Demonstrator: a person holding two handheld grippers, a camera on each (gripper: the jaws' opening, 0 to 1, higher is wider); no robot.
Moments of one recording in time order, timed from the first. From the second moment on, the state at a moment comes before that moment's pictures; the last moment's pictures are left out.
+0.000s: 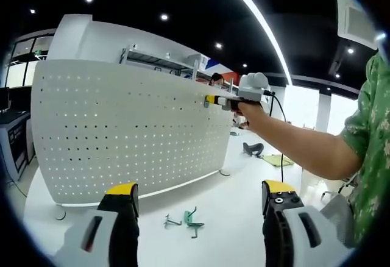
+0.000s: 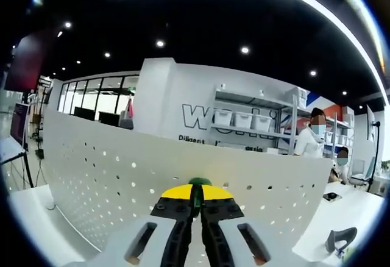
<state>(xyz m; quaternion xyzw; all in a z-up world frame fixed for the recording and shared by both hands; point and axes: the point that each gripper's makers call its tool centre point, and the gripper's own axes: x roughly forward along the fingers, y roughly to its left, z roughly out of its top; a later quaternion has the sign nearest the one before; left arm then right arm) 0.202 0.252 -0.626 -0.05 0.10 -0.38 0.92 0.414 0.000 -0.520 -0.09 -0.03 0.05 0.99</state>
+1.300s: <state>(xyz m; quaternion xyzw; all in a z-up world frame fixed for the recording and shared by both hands) 0.195 0.248 -0.620 -0.05 0.10 -0.39 0.91 0.398 0.005 -0.522 -0.09 -0.02 0.06 0.99</state>
